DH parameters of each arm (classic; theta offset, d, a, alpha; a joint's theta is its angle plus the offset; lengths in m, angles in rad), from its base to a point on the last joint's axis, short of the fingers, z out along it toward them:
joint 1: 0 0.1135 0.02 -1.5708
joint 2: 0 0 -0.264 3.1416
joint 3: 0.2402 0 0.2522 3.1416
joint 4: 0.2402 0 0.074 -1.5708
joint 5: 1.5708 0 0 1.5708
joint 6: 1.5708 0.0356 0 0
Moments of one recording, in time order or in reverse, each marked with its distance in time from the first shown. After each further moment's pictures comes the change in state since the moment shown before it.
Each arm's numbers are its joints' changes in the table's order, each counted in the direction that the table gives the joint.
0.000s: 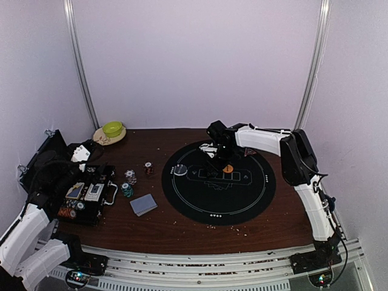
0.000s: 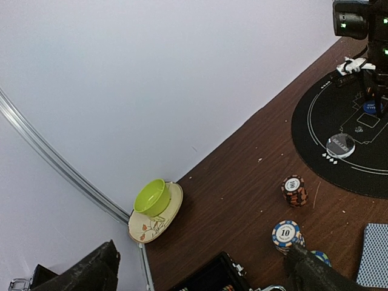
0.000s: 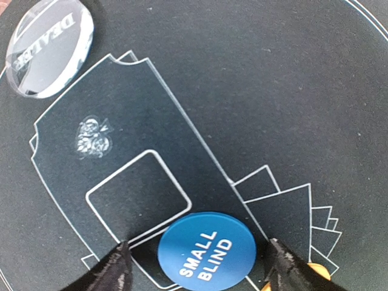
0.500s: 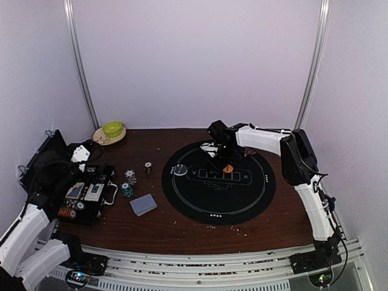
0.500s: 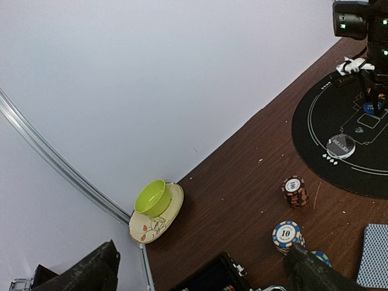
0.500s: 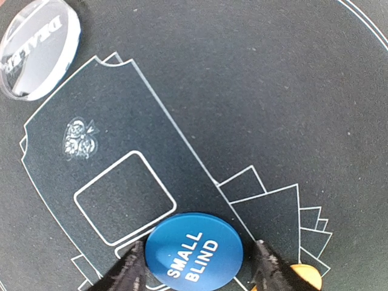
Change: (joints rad) left arm 0.000 -0.004 0.000 0.000 0.000 0.000; right arm -0.006 0.002 0.001 -0.006 0.017 -0.006
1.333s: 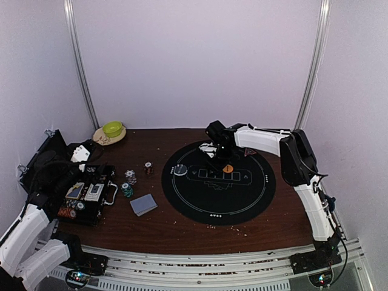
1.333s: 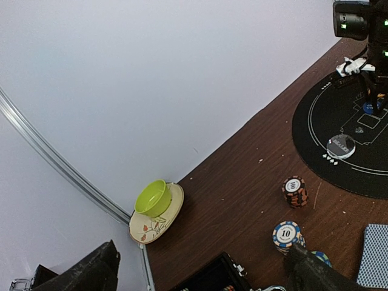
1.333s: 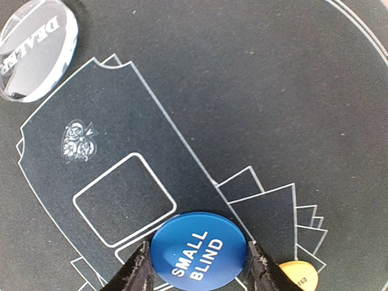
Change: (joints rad) left arm 0.000 -0.002 0.000 0.000 0.000 0.000; right arm 0.018 -0.005 0.003 0.000 0.047 -0.002
